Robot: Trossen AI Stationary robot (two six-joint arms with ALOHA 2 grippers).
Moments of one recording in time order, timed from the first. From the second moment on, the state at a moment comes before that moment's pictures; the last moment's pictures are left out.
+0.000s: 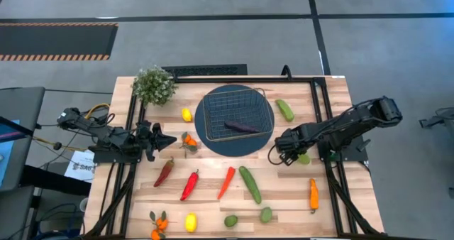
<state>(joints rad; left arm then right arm) -0.41 0.09 0.02 0.08 -0.51 -0.64 0.12 1.36 0.64 -0.91 0.02 1.02</state>
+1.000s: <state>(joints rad) -0.41 0.09 0.02 0.08 -0.50 -0.64 0.10 1.36 1.41 -0.96 0.21 0.77</state>
